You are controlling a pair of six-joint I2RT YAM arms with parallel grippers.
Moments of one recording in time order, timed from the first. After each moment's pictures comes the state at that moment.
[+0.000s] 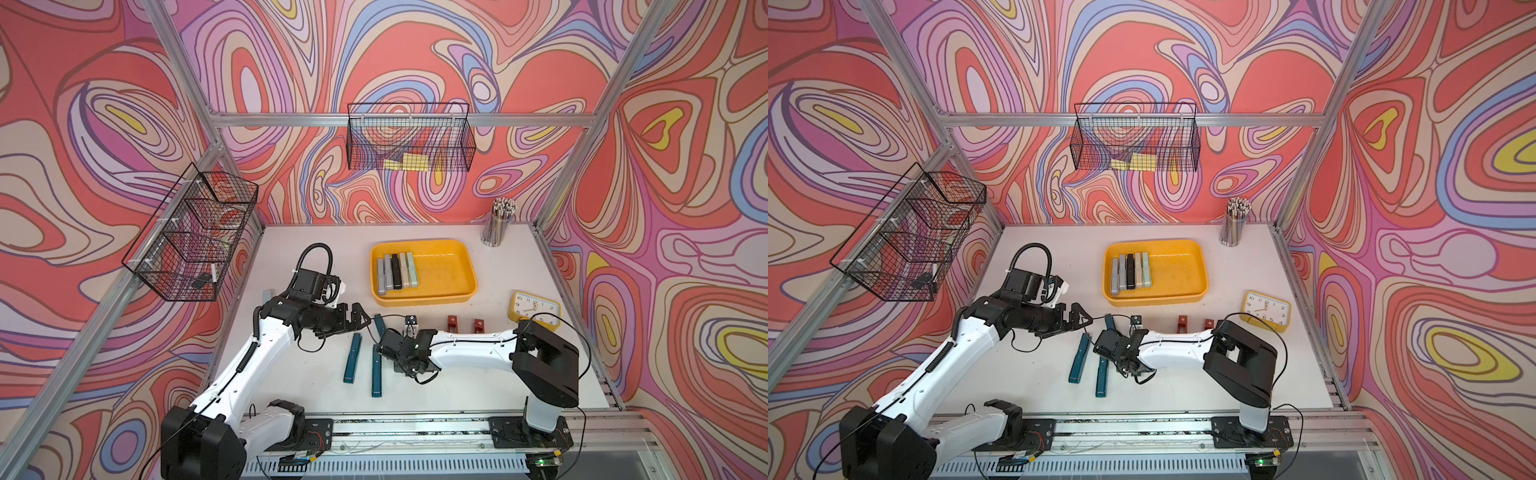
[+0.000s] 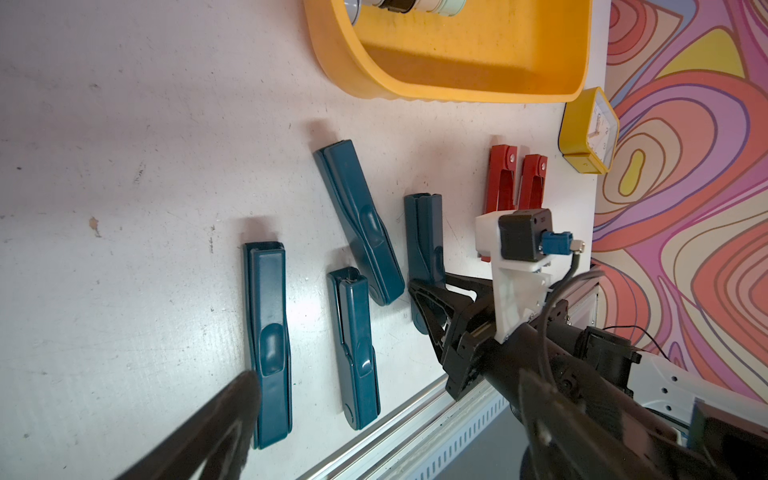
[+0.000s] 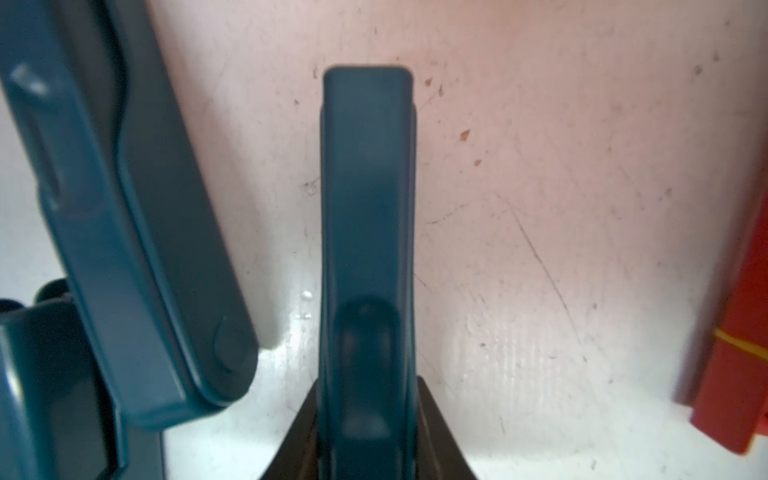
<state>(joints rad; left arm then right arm) -0.27 1.14 0.92 -0.86 0.52 -0.43 1.14 1.81 1.10 -0.66 0.30 1.09</state>
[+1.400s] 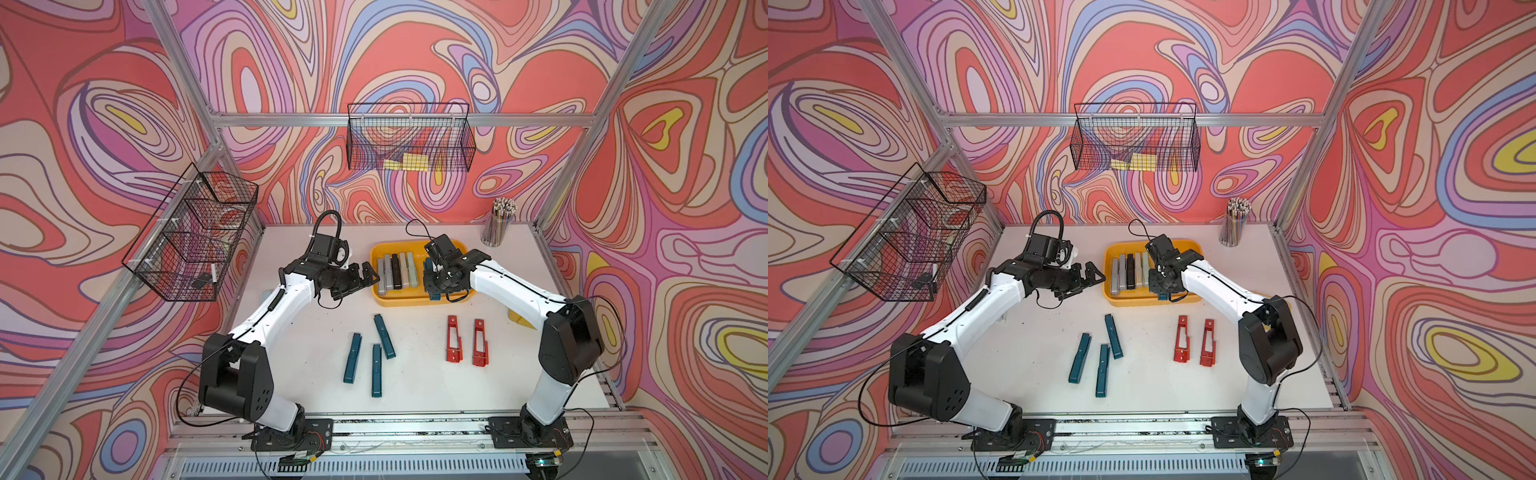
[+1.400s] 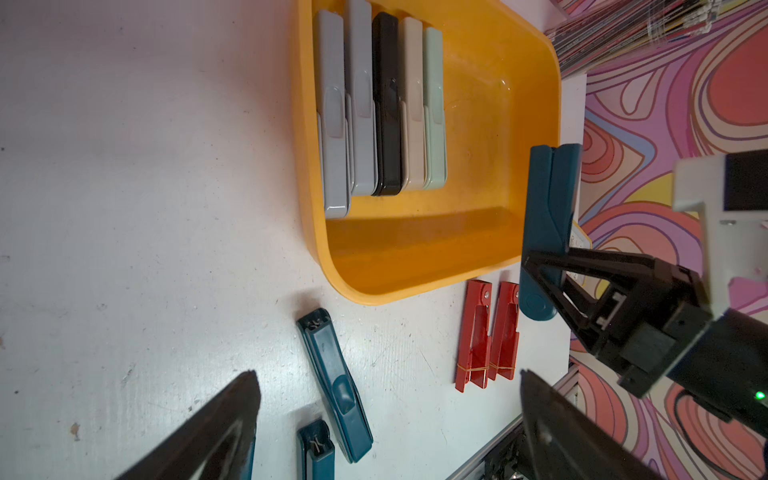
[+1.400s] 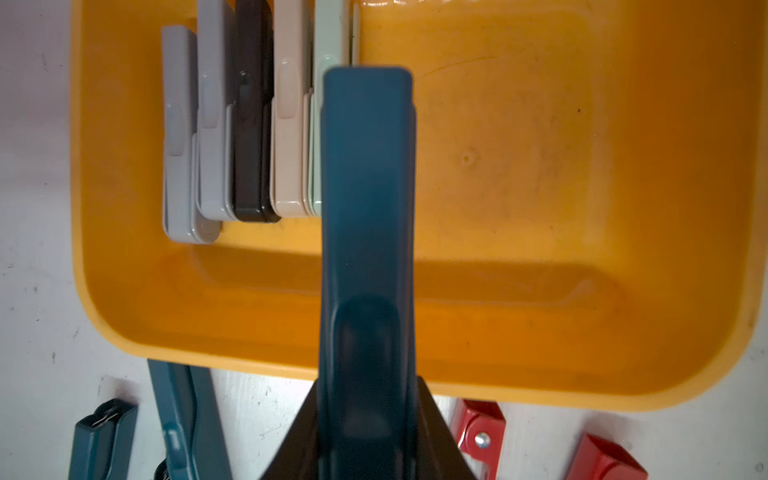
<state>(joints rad) -0.27 1.54 1.24 -0.65 0.45 -0.57 0.54 1.82 1.49 -0.79 0.07 0.44</state>
